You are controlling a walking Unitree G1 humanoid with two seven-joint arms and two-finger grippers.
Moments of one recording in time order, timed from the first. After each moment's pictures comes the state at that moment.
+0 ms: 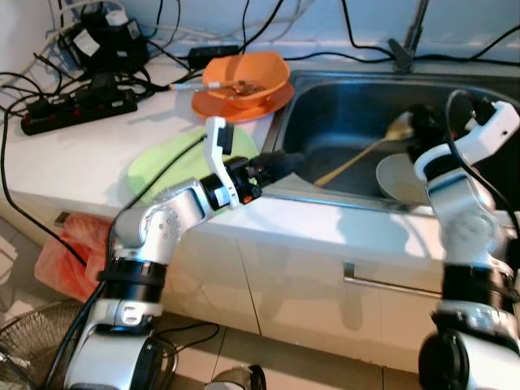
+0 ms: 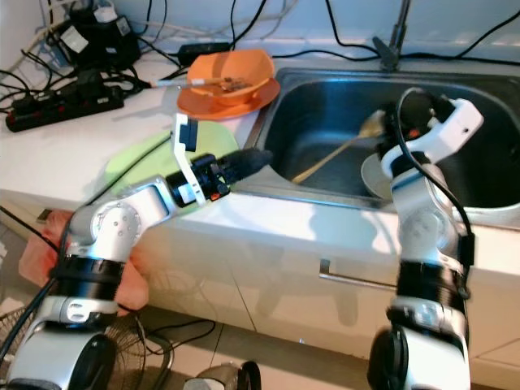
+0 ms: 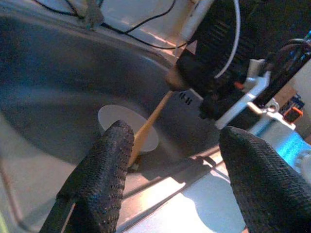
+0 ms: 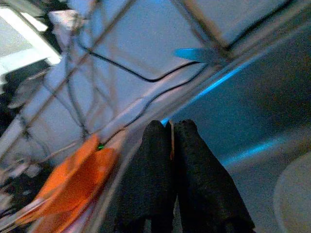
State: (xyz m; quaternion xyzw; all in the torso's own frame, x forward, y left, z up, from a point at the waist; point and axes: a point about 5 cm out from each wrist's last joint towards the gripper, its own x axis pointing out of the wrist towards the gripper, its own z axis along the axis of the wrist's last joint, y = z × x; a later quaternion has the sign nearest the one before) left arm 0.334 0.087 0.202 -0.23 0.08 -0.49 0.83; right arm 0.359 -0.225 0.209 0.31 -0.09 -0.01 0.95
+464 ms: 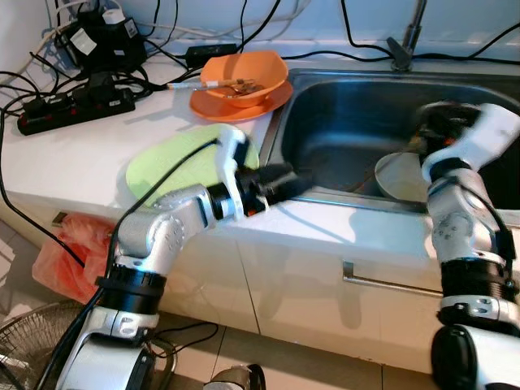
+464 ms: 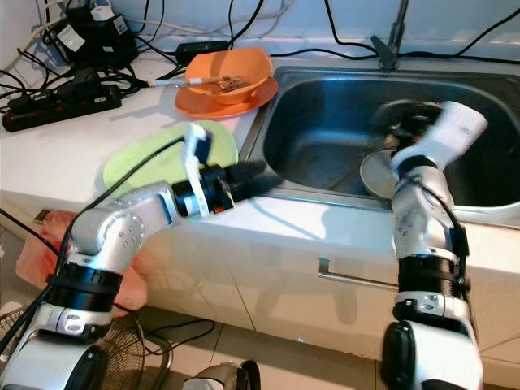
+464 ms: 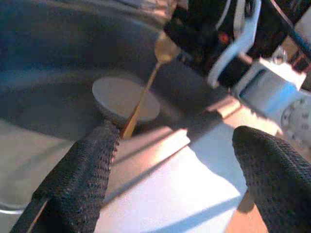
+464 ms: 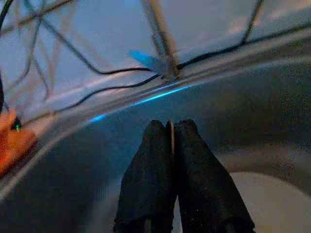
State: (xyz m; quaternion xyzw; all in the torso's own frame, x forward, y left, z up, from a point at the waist) left arm 0.322 0.079 0.188 -0.14 0.10 -0.52 0.84; right arm 0.368 -0.229 0.198 0.10 -0.07 -0.07 0.99
